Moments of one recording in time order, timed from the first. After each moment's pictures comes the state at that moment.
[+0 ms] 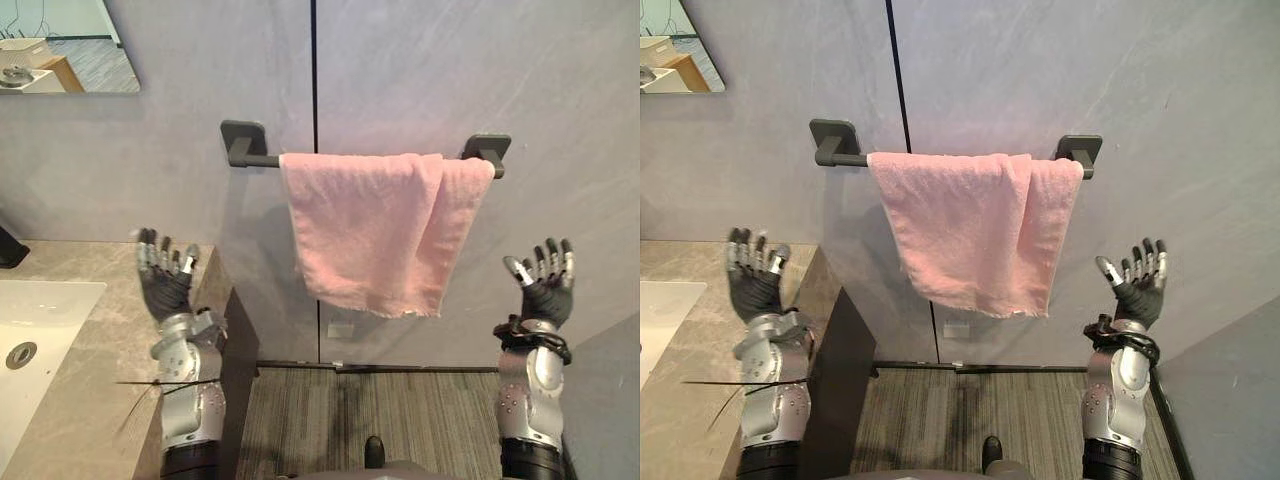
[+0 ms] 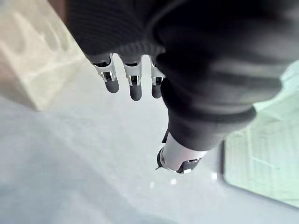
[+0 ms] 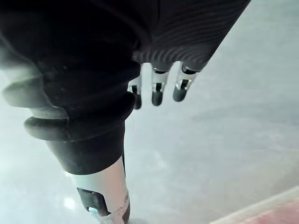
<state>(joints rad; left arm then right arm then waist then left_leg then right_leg) 0.02 0.03 0.24 -0.18 -0.36 -0.24 0.27 -0.01 -0.04 -0.35 -0.09 0.43 -0.22 -0.13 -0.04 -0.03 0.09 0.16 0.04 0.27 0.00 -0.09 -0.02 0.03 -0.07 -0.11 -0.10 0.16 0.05</state>
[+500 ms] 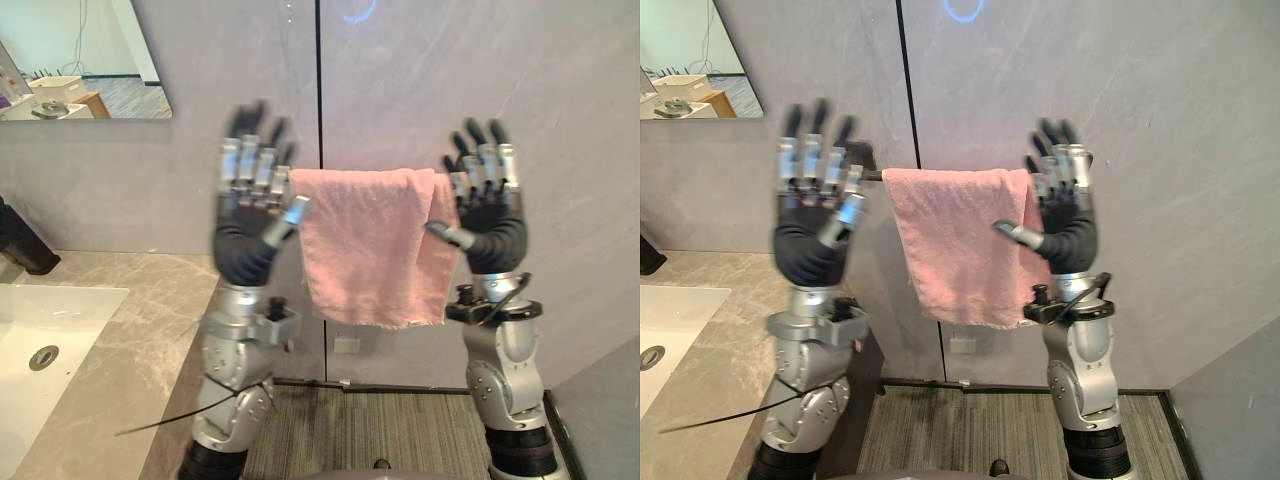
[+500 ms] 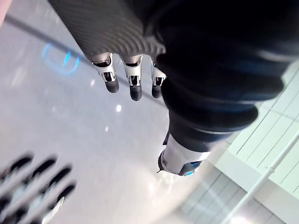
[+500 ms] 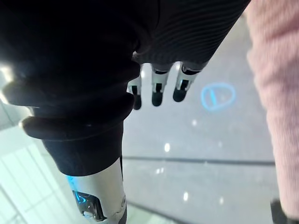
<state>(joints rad) -0.08 0.10 -0.39 -0.53 -0.47 -0.32 0.00 -0.10 -0.13 0.12 -0.42 0.38 -0.27 0.10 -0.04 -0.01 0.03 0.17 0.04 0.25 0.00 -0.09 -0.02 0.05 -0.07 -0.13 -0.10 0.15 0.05</state>
